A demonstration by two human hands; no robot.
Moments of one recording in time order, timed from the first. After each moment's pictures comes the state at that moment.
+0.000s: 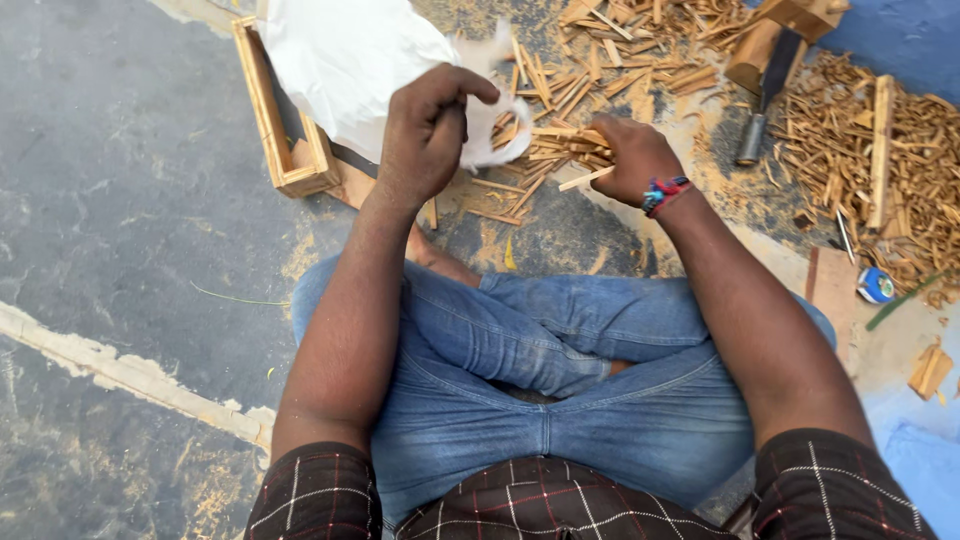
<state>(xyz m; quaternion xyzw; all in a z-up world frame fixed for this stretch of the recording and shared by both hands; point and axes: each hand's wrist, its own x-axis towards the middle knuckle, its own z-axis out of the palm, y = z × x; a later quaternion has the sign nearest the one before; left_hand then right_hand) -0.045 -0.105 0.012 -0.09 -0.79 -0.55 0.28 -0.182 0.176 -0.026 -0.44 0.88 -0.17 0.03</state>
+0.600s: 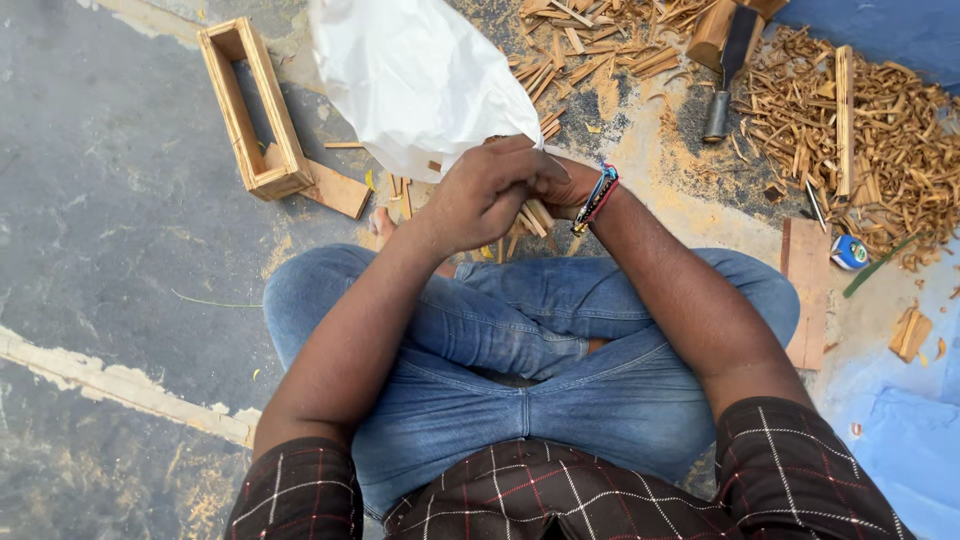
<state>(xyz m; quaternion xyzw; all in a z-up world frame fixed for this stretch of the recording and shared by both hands) -0.020 -0.024 0.045 -0.28 -0.78 -0.53 0.17 -0.158 0.157 -0.089 -0.18 0.47 -0.64 0.58</state>
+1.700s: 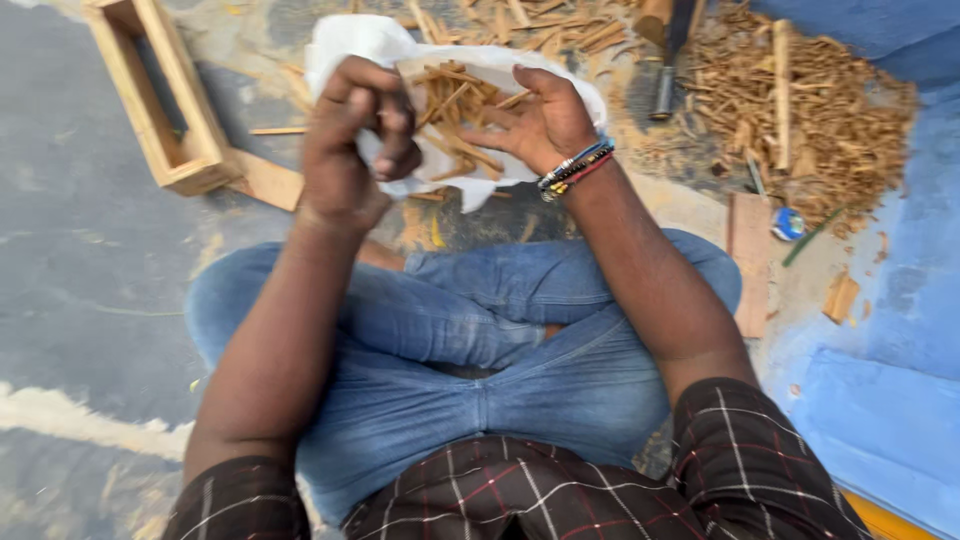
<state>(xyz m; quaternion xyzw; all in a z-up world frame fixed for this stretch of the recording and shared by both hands) -0.025 -0.052 -0.003 -0.16 -0.28 -0.95 0.04 -0.183 0.180 -0.062 0.06 0.32 -0.85 0.42</state>
